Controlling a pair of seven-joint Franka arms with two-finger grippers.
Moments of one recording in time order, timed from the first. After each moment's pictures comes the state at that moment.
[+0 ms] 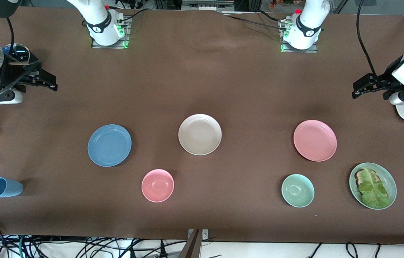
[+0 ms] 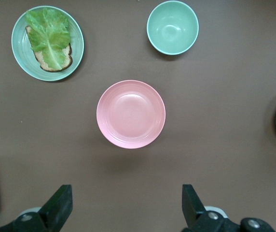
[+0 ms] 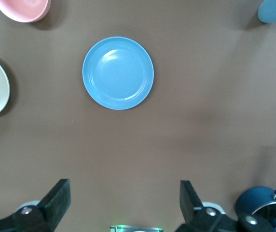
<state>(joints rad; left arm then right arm) 0.04 0.02 -0.07 -1.66 -0.01 1.64 -0.02 0.17 0.10 -0.08 -1.49 0.00 1.46 0.02</state>
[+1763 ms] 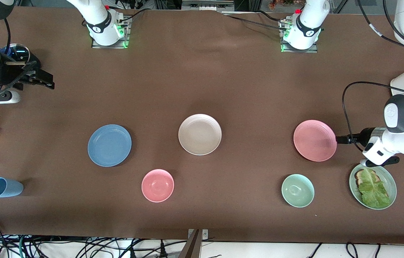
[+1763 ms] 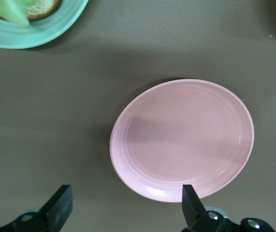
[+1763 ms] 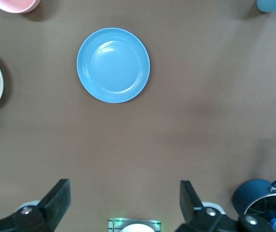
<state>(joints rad) 0.18 0.58 -0.06 -1.58 -0.01 1.83 -0.02 0.17 0.10 -0.10 -1.49 0.00 1.45 0.01</state>
